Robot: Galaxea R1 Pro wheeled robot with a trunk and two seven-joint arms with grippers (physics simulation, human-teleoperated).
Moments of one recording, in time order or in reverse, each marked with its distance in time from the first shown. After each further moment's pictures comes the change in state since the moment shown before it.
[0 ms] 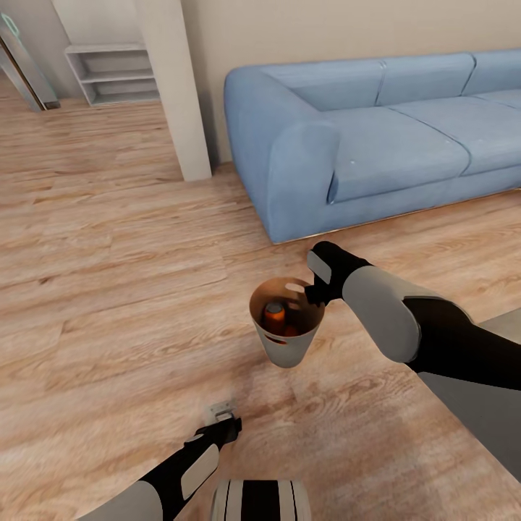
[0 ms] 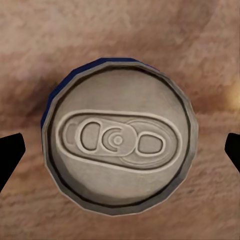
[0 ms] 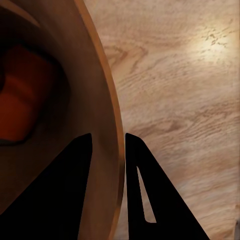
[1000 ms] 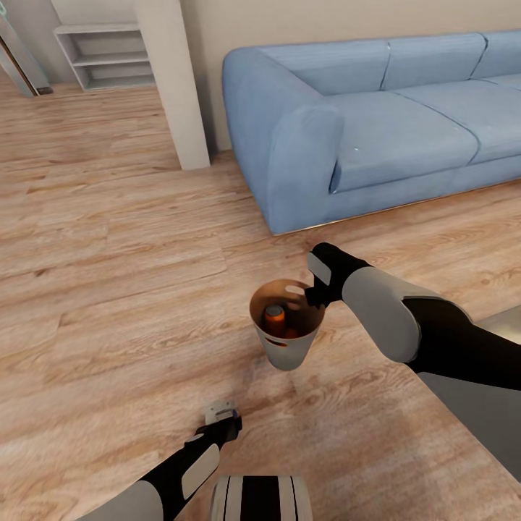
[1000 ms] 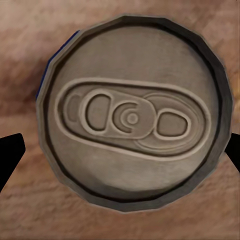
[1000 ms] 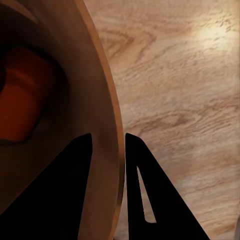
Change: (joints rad) left arm -0.001 -0.001 0.000 -0.001 0.000 -0.013 0.000; right arm 0.000 0.000 -0.001 0.014 0.001 0.000 0.000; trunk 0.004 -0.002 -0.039
